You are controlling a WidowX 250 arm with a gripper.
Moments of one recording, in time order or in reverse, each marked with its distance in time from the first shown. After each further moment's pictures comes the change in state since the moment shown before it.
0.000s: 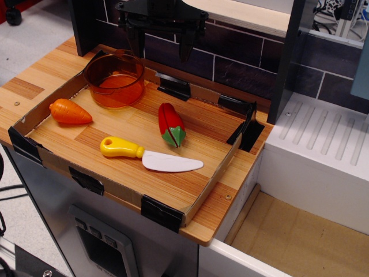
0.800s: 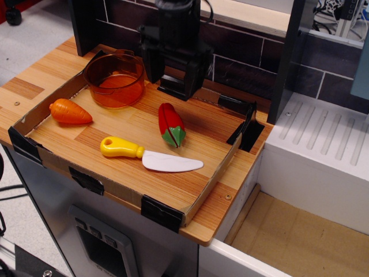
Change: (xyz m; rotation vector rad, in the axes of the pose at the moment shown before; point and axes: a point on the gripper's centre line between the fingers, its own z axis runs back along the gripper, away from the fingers) arm -0.030 -0.015 -0.023 -0.151 0.184 -0.511
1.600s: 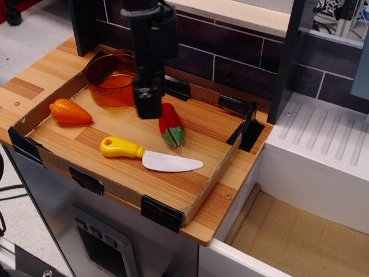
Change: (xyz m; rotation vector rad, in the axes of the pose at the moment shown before) arm -0.050 -0.004 0.003 -0.231 0.068 -0.952
